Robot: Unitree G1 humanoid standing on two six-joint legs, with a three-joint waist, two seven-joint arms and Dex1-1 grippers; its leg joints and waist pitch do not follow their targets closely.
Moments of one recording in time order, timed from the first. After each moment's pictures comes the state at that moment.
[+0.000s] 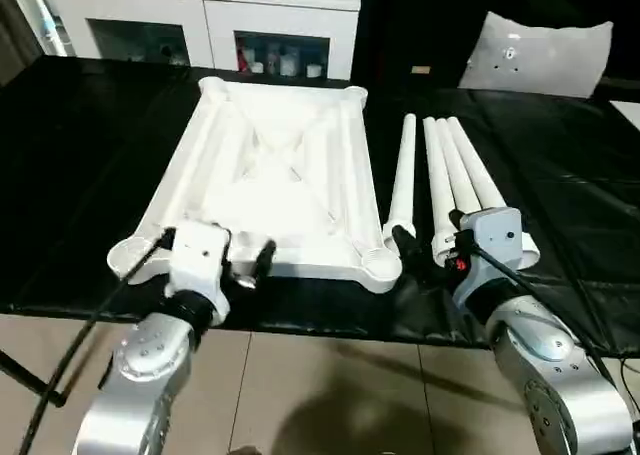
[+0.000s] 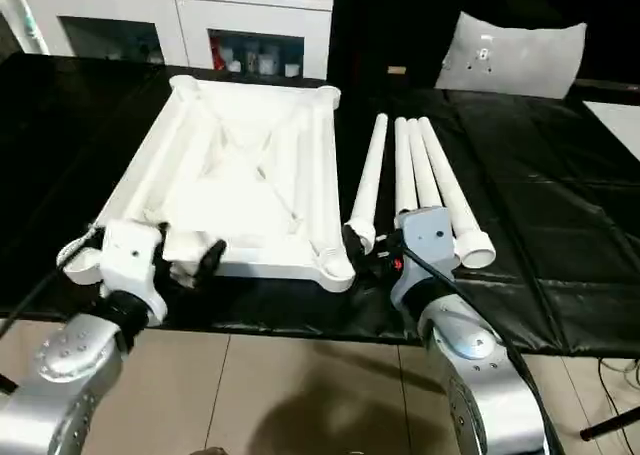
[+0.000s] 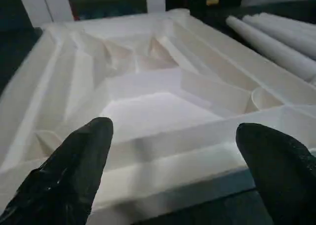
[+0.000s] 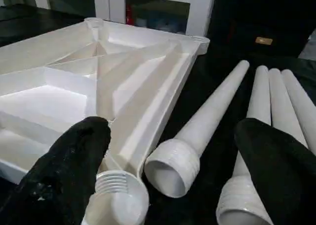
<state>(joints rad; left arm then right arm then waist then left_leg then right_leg) 0.03 0.21 -0.07 -0.44 -0.07 0.52 -0.19 -0.03 -0.21 0.05 -0.45 0.18 0.56 0.17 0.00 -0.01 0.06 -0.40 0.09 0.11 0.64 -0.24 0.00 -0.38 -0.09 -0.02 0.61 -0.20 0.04</state>
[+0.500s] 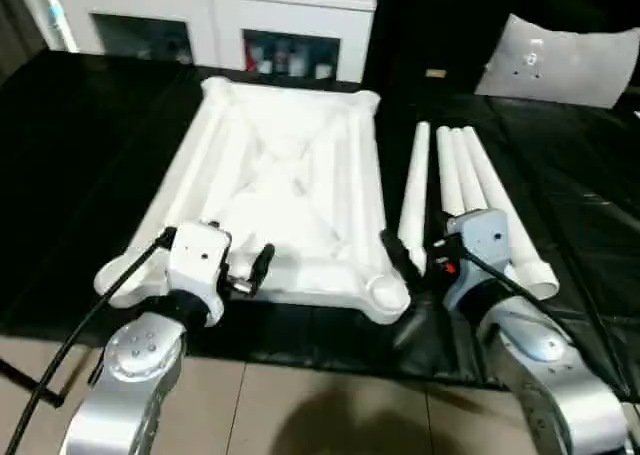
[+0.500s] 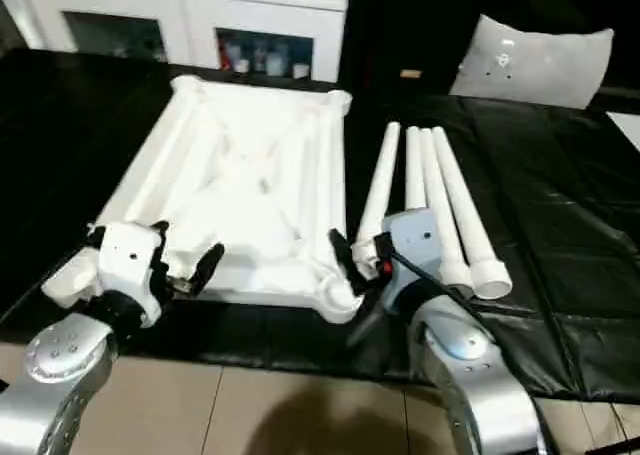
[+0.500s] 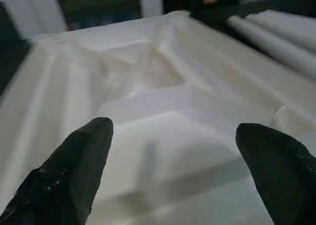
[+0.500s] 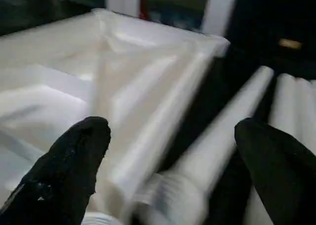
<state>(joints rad) 0.01 0.26 -0.08 -0.44 -0.07 0.50 -0.25 -0.03 -0.25 0.08 -0.45 0.16 0.55 0.20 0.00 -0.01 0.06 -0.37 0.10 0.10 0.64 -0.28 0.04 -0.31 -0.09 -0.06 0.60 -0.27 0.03</state>
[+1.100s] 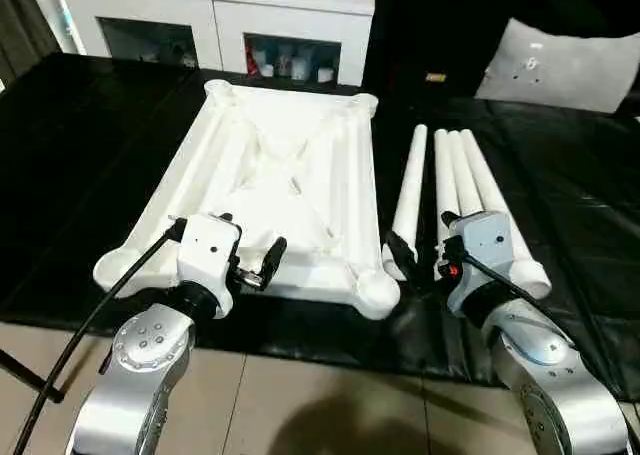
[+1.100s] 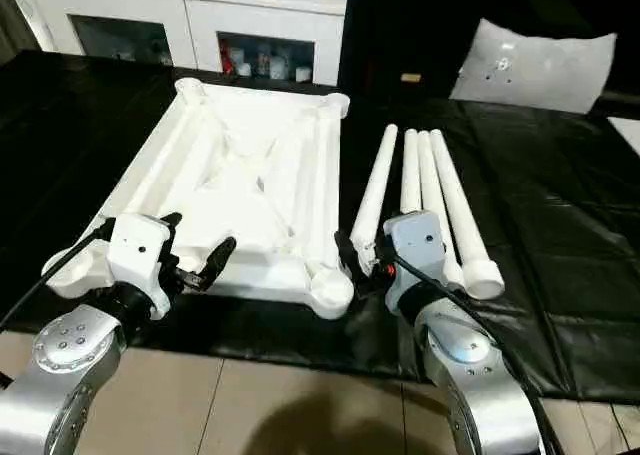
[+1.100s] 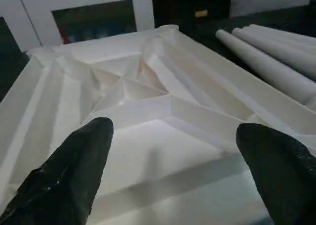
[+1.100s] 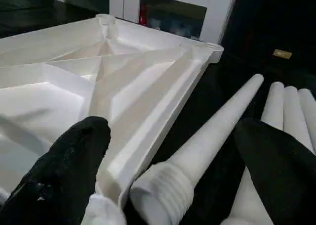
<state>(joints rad) -0.01 0.26 -0.08 -0.43 -0.07 0.49 -0.26 -0.02 -0.23 0.09 -0.45 0.13 0.53 0.19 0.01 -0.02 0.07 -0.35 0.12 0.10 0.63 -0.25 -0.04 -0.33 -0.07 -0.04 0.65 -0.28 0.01</state>
